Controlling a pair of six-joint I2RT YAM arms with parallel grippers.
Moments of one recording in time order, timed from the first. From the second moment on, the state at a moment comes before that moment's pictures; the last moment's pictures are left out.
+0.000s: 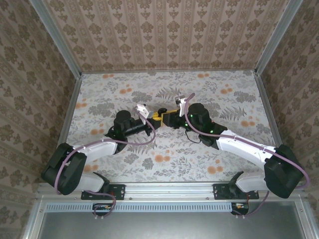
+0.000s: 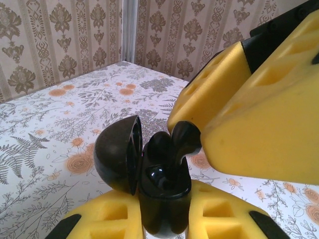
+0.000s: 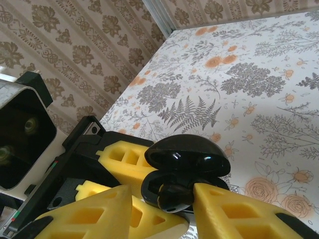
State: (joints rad) left arm -0.61 1.36 0.53 0.71 0.57 -0.06; right arm 0.69 1.31 0.81 0.21 -0.18 0.50
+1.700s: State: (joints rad) left arm -0.61 1.36 0.54 0.72 0.58 -0.06; right arm 0.59 1.20 0.85 0.17 -0.35 0.61
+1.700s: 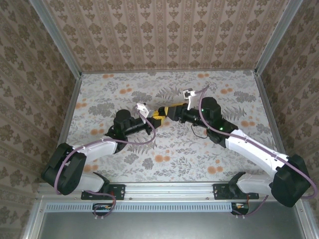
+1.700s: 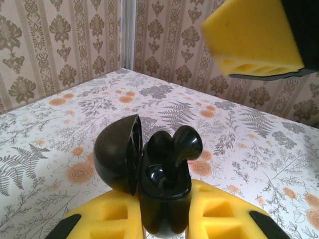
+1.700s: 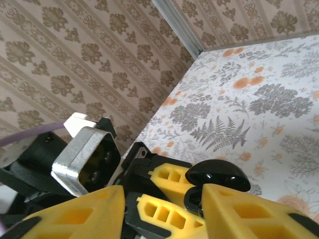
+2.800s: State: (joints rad) left arm -0.61 1.34 0.55 0.72 0.59 -0.06; right arm 0.51 1.34 0.87 0.17 -0.56 0.74
